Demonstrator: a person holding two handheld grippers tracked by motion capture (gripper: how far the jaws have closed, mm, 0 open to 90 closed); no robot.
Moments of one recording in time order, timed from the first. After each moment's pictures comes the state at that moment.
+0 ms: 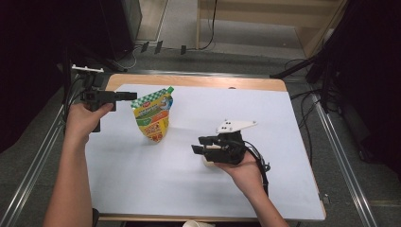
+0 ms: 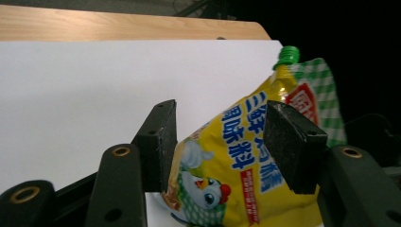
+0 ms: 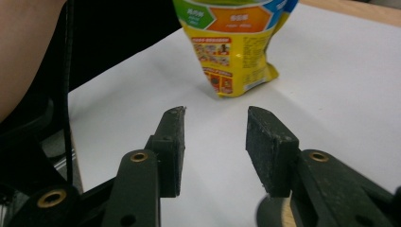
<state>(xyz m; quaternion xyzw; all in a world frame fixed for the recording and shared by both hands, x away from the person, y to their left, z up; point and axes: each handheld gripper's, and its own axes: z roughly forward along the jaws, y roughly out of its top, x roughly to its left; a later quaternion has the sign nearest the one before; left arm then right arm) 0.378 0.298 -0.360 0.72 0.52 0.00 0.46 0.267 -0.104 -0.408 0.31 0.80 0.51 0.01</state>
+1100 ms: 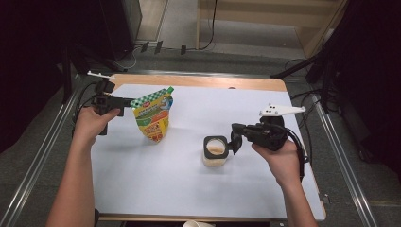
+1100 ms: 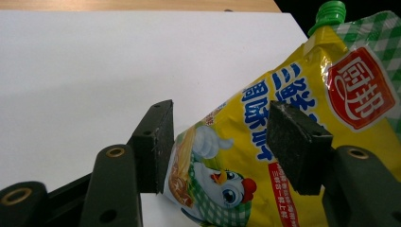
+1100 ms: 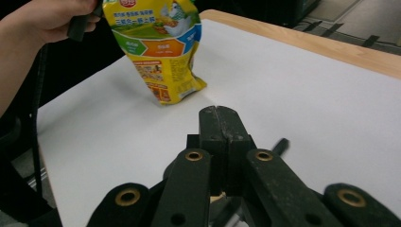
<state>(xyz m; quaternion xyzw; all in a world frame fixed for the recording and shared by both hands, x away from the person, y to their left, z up) 0.389 0.286 -0.389 0.74 0.51 -0.02 0.43 0.284 -0.192 -0.370 0.36 0.78 0.51 0.06</state>
